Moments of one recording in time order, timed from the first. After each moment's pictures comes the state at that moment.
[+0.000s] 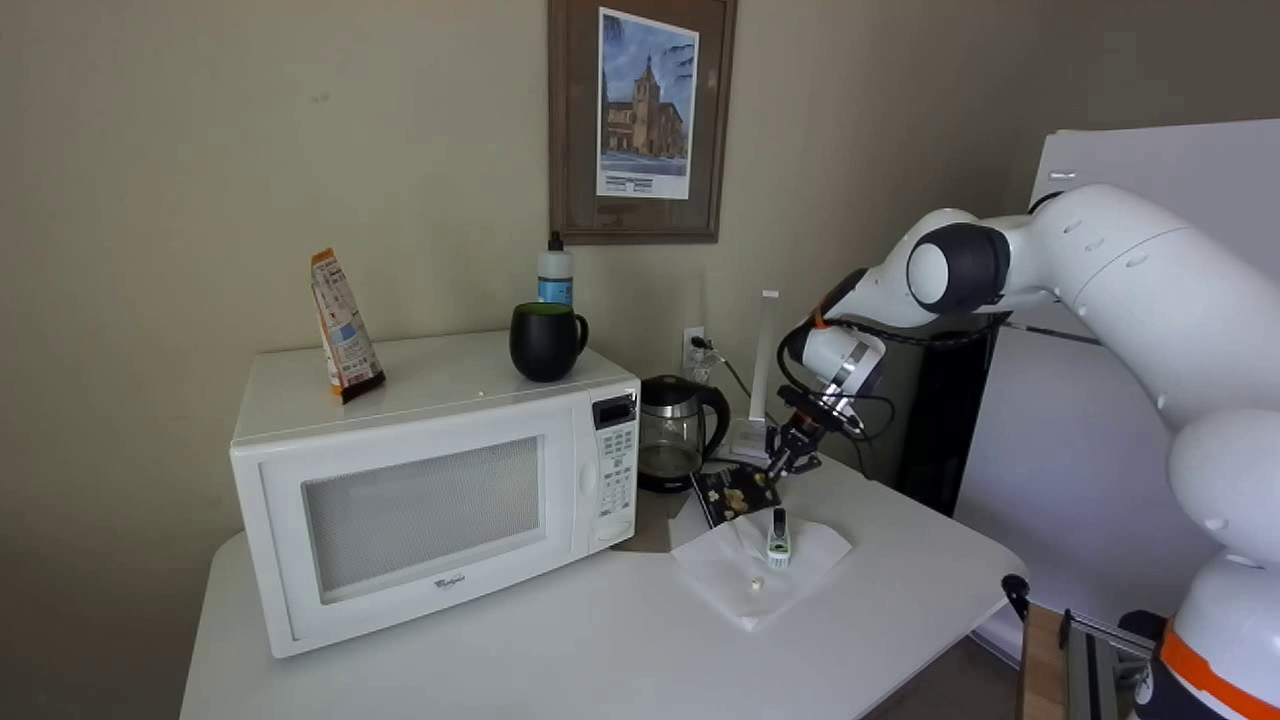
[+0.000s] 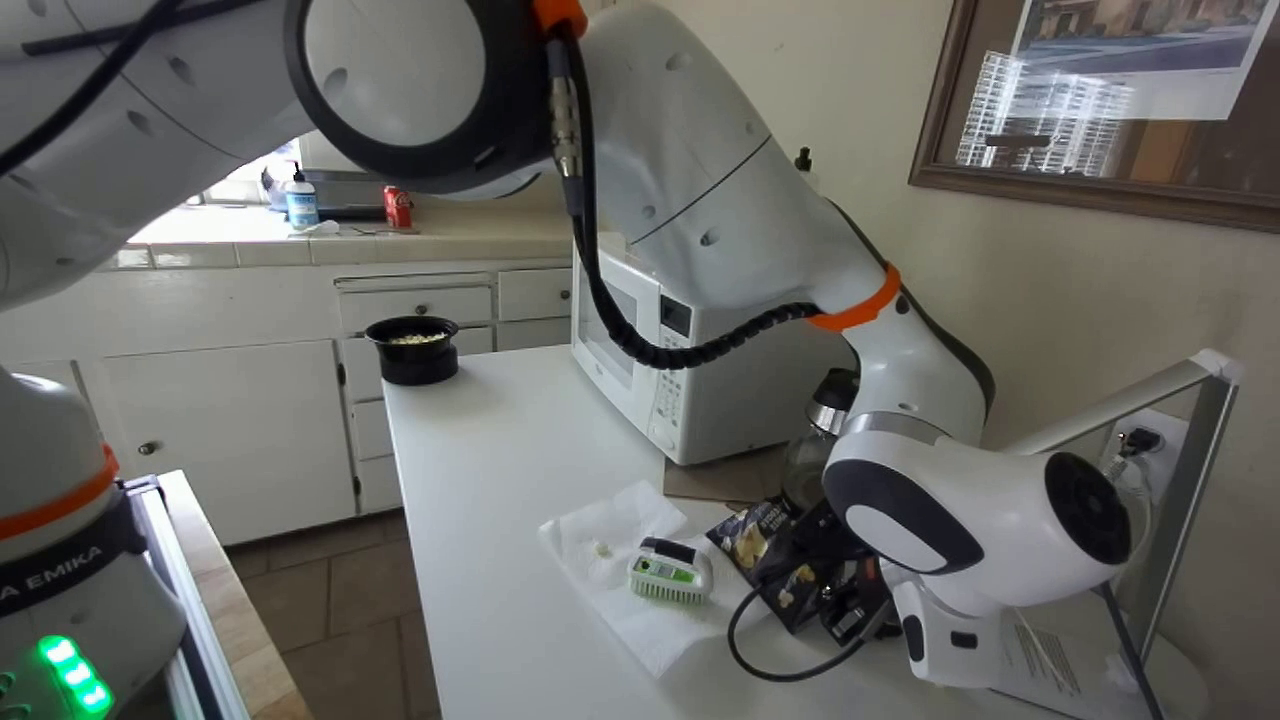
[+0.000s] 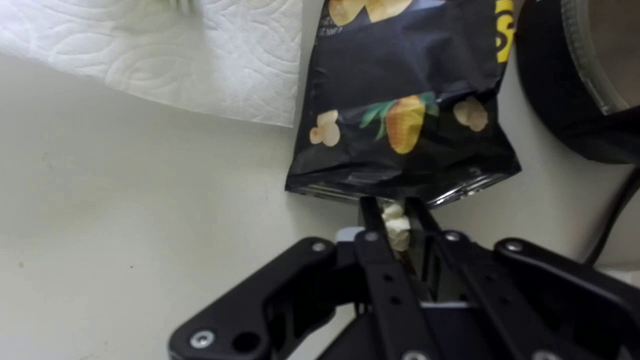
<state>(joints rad) -0.66 1.00 -0.15 -1.40 0.84 2.12 0.32</state>
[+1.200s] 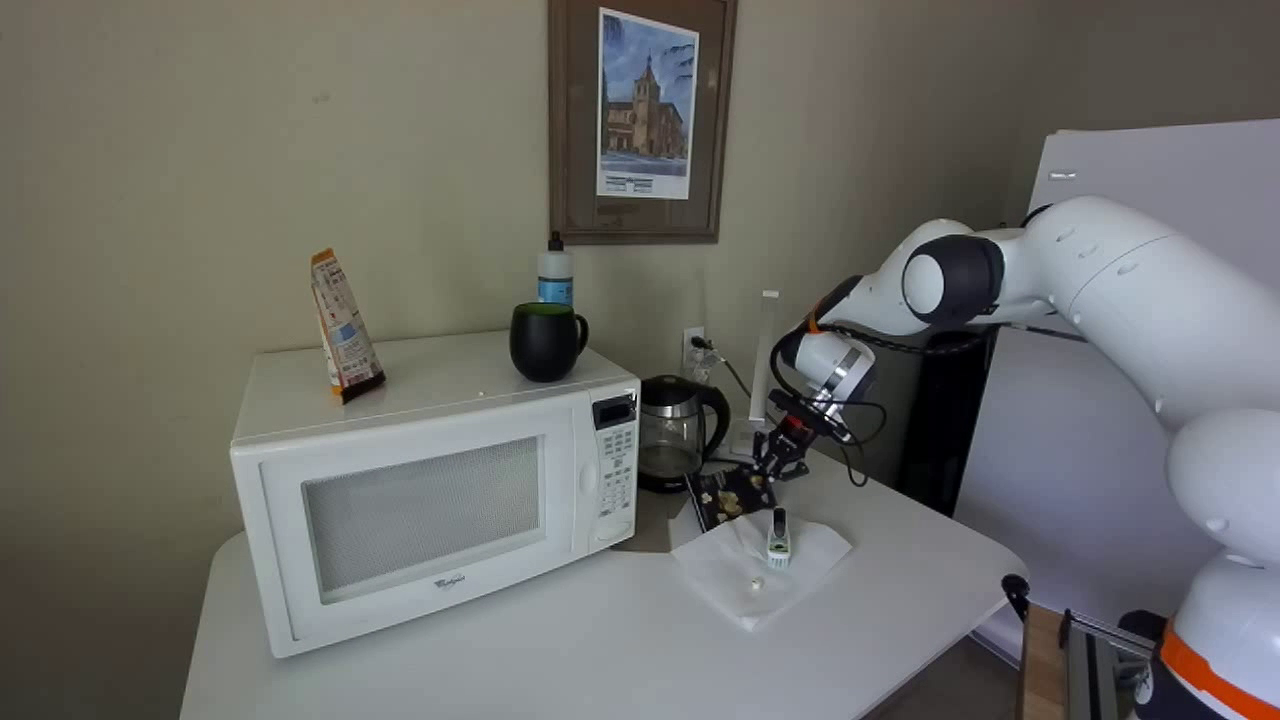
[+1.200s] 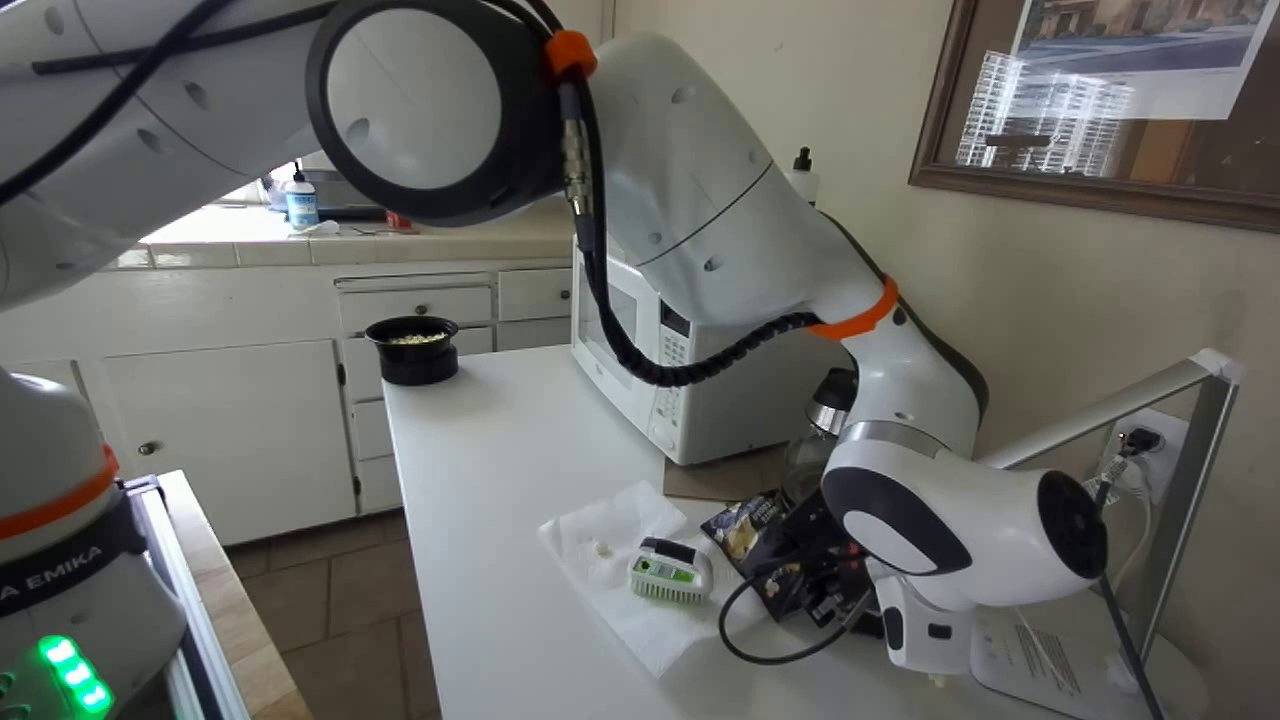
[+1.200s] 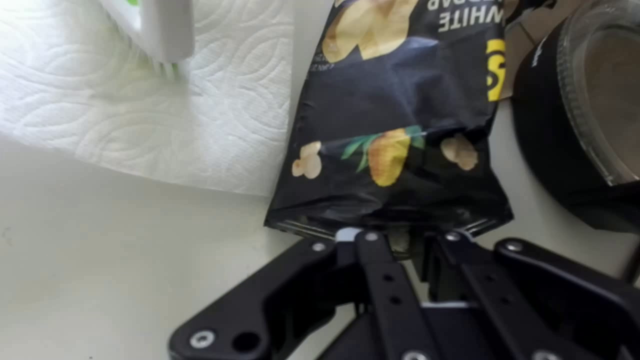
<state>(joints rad) -0.67 1.04 -0.13 -1.35 0.85 2.02 0.32</state>
